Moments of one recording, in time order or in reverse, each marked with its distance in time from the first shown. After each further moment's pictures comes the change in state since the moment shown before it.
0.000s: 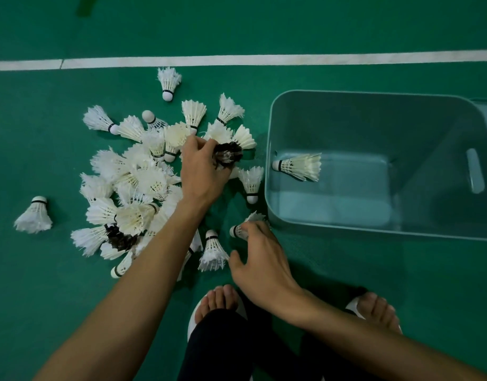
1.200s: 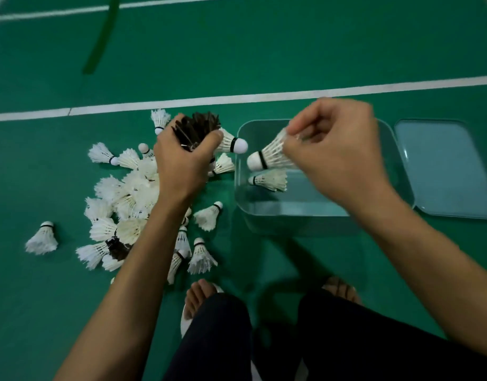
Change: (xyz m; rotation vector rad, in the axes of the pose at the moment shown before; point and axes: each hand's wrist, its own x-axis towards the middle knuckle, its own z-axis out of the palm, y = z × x) left_hand -0.025 0.125 -0.126 -0.702 0.128 -0.075; right_hand -0.045 -0.069 -0.206 0.253 0.615 -0.233
